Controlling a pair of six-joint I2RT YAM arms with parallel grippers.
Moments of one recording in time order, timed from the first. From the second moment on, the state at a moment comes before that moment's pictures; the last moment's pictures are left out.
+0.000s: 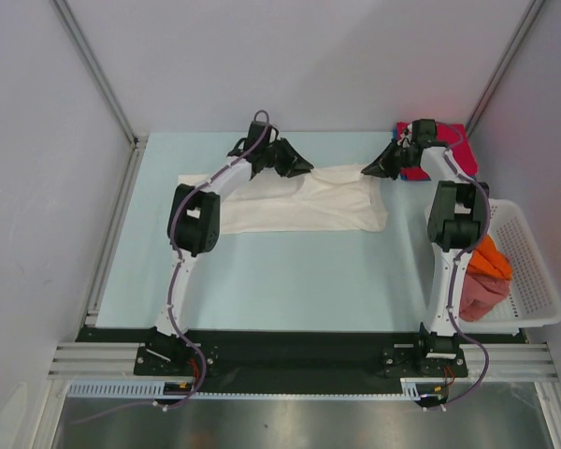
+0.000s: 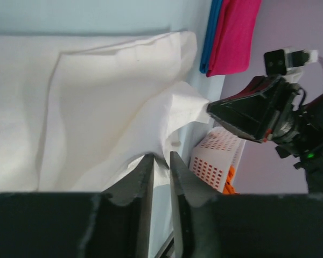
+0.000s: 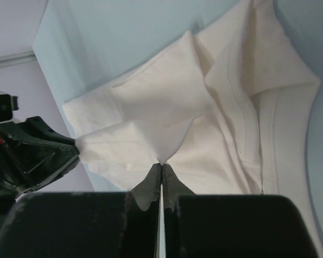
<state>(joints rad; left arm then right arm) -0.38 2.45 2.07 -0.23 0.58 -1.05 -0.05 2.32 1.93 -0.56 -0.68 0.65</state>
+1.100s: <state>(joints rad) -0.43 2.12 1.68 -0.51 0.42 -0.65 0.01 1.98 1.47 -0.74 -0.51 0.44</state>
